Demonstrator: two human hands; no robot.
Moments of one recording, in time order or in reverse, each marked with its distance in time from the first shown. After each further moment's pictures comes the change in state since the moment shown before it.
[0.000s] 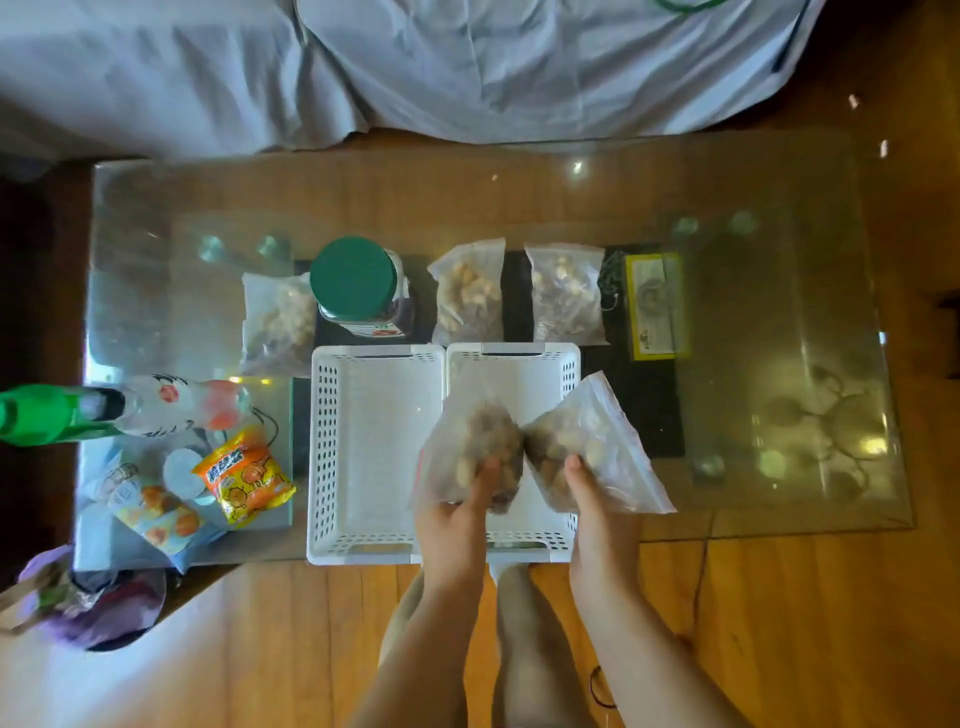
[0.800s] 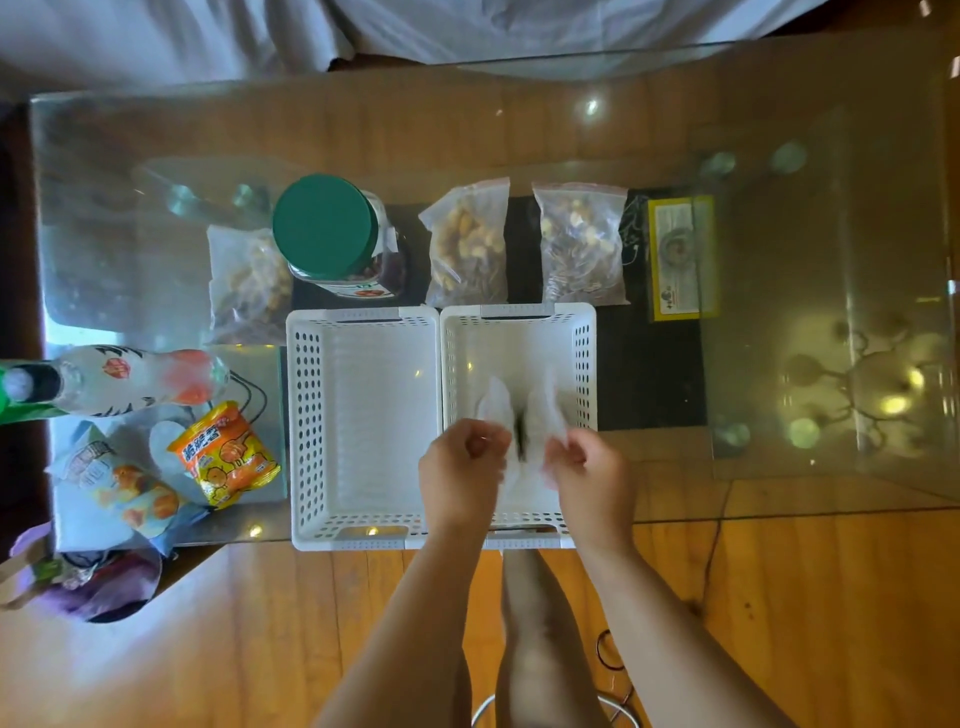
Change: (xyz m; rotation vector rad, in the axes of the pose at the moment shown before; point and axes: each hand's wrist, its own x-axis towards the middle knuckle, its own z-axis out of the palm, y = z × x) left_hand 0.049 -0.020 0.016 0.494 -0.073 -0.098; right_hand 0.044 0.025 0.007 -0.782 -0.141 -0.335
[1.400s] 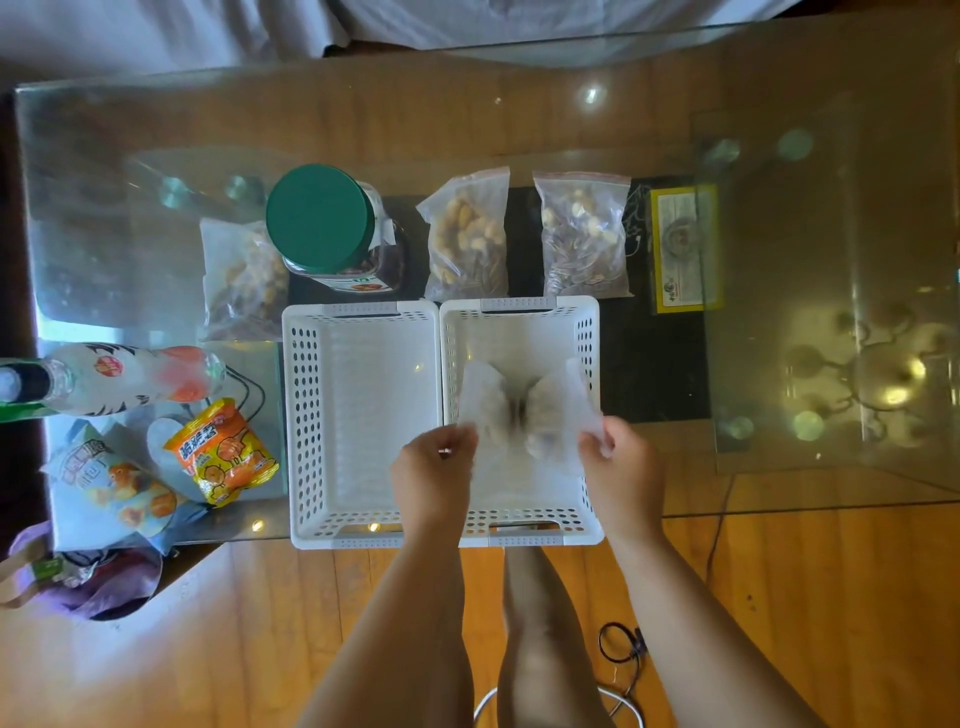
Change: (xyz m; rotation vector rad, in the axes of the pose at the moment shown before) left_hand 0.012 -0.014 -0.012 0.115 0.102 -0.017; right_hand 0.014 0.007 -0.017 -0.168 0.009 -0.003
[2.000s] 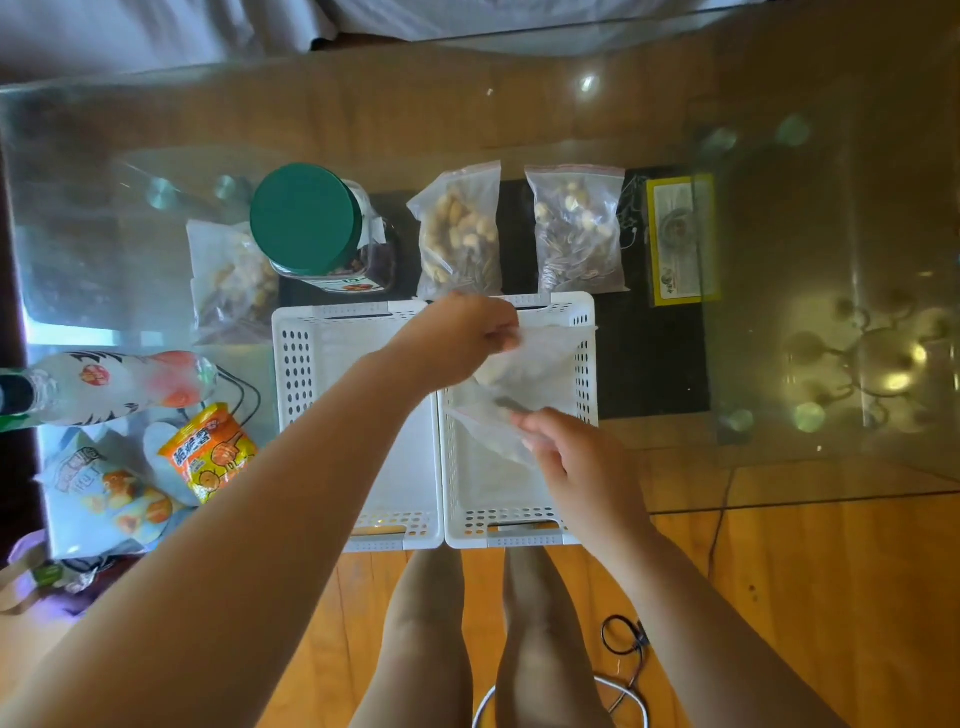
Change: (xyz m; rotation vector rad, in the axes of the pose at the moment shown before) left_hand 0.068 0.112 -0.015 0.724 -0.528 0.678; right_hand -0.007 -0.028 -0.006 -0.169 -0.226 -0.379
